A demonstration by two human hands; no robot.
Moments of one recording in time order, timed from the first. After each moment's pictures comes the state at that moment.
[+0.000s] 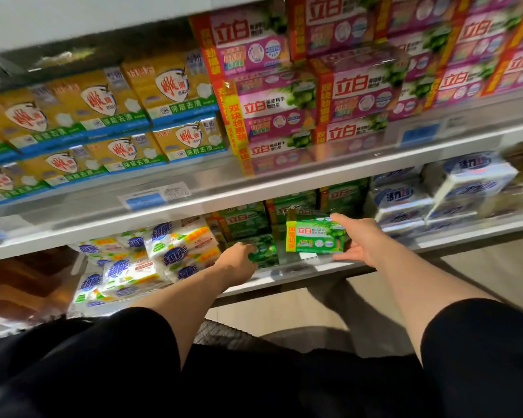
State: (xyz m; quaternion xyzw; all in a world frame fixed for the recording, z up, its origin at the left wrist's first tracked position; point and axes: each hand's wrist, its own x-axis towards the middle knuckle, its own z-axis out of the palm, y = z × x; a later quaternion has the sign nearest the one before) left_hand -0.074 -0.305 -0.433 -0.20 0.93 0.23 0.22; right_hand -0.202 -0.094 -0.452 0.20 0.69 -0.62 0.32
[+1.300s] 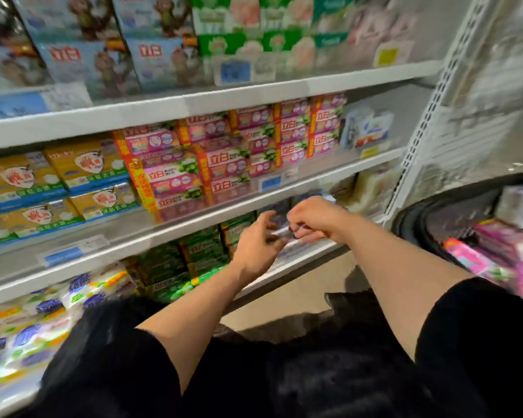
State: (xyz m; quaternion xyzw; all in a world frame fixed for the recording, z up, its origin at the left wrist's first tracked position) left_hand -0.080 -0.095 -0.299 0.04 0.89 0.45 -0.04; right_hand -0.139 0.044 -0.259 0.00 0.82 -0.52 0.24
